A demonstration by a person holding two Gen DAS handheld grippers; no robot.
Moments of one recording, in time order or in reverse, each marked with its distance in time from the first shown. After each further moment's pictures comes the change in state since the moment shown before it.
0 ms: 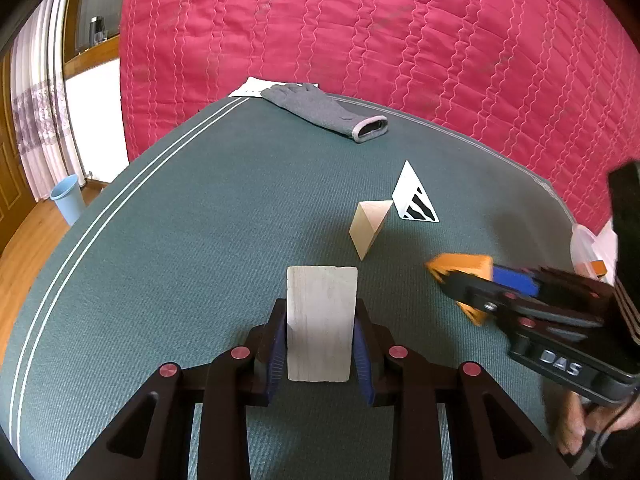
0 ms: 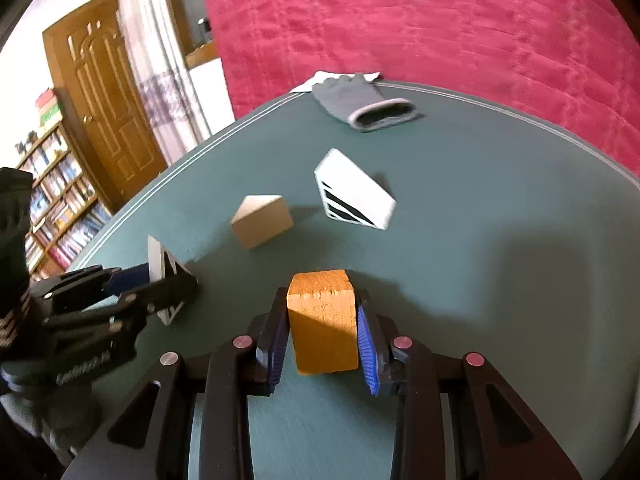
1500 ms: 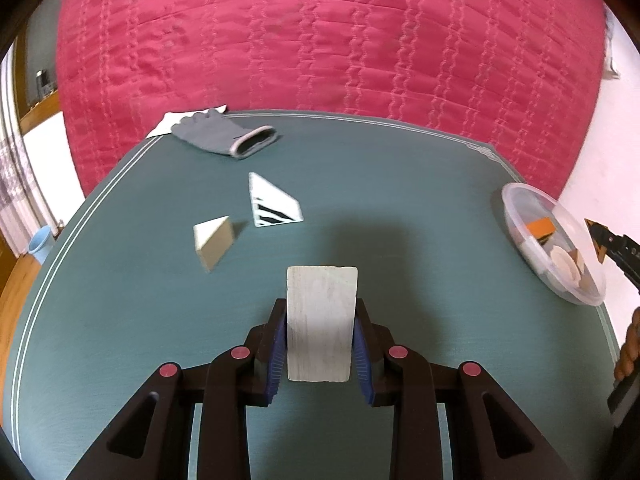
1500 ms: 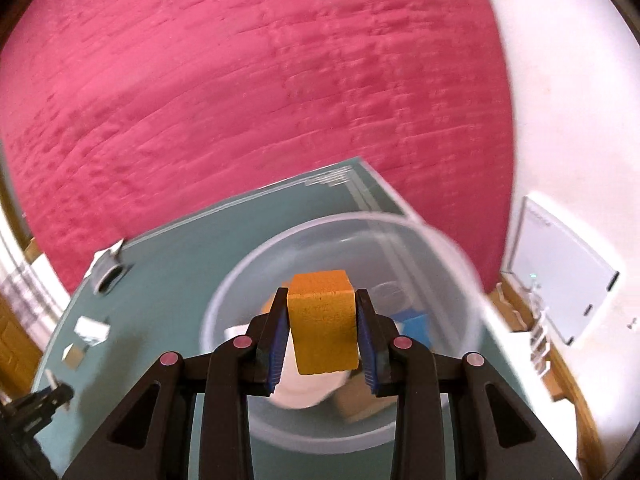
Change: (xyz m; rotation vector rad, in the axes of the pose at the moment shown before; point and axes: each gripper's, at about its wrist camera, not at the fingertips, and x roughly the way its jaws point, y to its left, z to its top) left arm -0.017 -0.103 -0.003 0.195 -0.008 -0.080; right arm -0.226 -0.208 -0.107 0.577 -0.391 -0.557
